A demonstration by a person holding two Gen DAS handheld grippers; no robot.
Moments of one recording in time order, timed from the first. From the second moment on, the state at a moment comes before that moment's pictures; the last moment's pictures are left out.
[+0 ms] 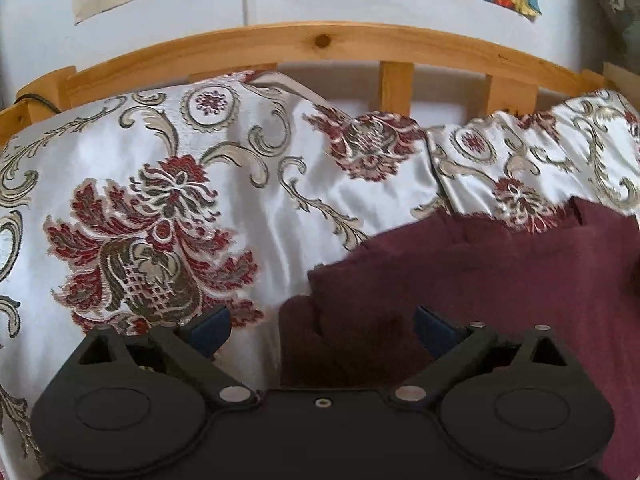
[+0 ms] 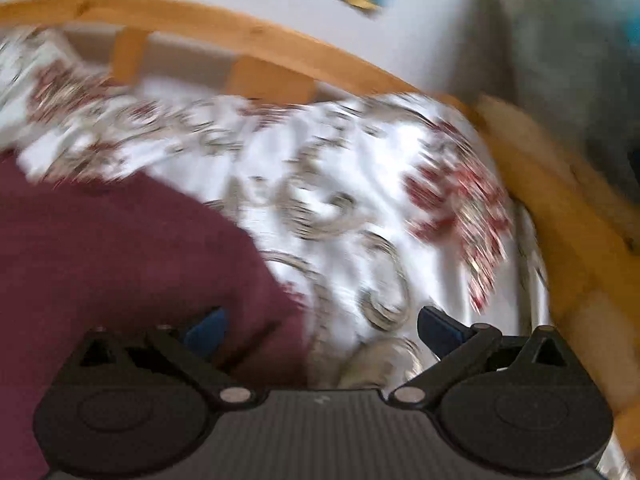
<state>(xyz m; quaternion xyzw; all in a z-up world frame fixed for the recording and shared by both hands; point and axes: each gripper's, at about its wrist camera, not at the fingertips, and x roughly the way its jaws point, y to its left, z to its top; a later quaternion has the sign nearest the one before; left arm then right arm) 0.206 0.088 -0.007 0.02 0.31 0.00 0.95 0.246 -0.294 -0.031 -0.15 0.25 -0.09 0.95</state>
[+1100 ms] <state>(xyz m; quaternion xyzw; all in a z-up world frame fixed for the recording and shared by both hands) 0.086 0.085 0.105 -0.02 0.16 0.00 0.99 0.075 -0.313 0.011 -0.03 0.11 -0.19 0.98</state>
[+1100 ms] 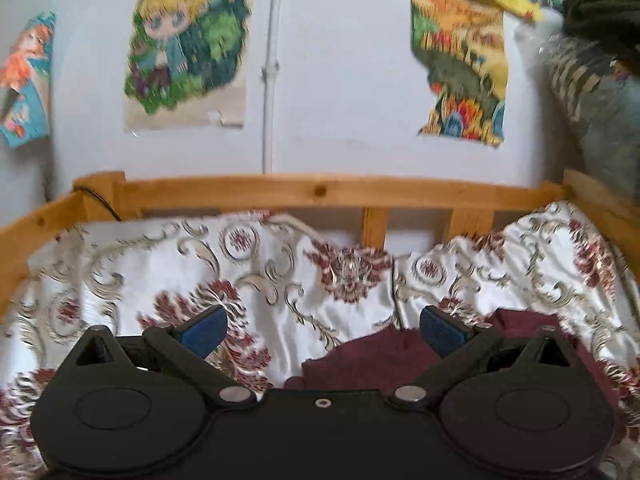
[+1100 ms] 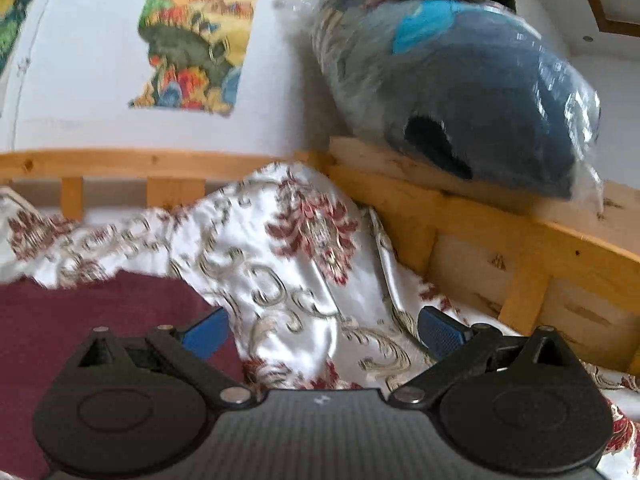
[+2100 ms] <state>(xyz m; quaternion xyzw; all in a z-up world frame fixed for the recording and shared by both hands) 0.117 0.110 -0.025 -0.11 0.31 -0.05 0.94 0.094 -0.155 -0.055 -0.19 0.13 0.08 0.97</state>
